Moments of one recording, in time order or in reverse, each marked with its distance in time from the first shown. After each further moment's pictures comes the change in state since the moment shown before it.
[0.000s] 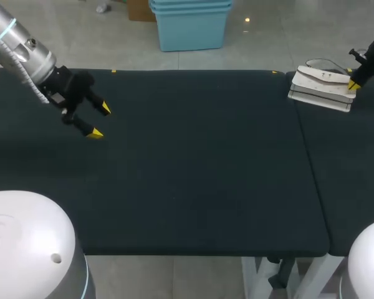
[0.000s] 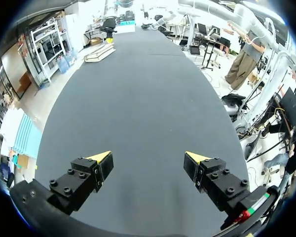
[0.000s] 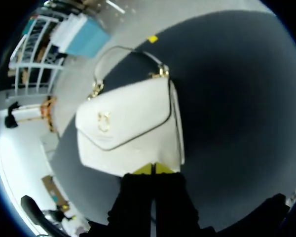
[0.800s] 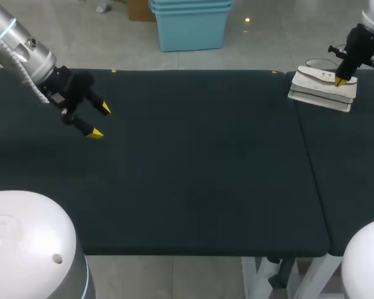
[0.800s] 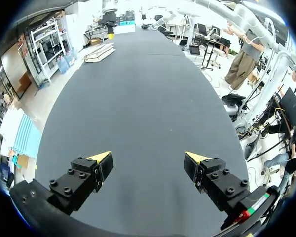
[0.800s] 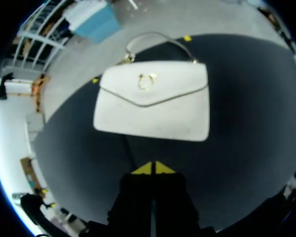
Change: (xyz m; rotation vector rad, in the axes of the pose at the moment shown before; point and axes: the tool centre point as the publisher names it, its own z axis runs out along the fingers) left arm 0.000 0.000 0.000 -0.001 0.001 0.000; right arm 0.045 -0.061 -0.017 -0.018 -0.164 -0.168
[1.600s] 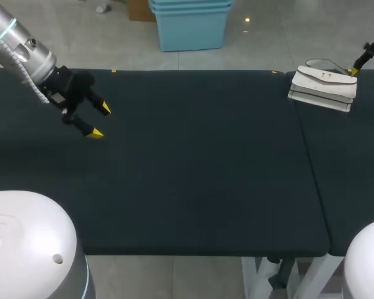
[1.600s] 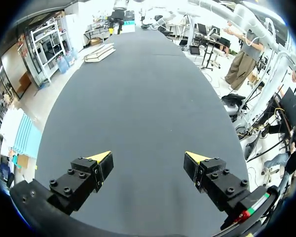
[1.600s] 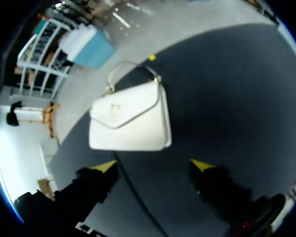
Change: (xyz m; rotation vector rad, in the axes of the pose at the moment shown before) left arm 0.000 0.000 0.000 0.000 0.000 0.000; right arm -0.066 0.012 -0.030 -0.139 0.148 0.155
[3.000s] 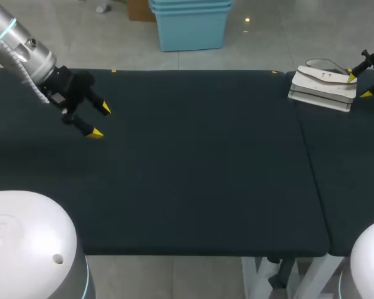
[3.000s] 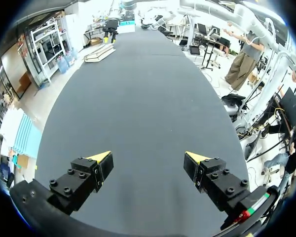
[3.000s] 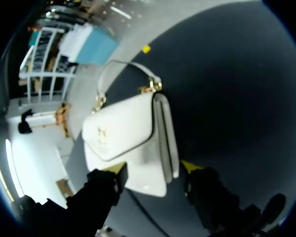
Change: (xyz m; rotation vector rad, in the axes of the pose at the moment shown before) left arm 0.000 0.000 0.000 0.000 0.000 0.000; right arm -0.005 0.049 0.067 0.122 0.158 0.078
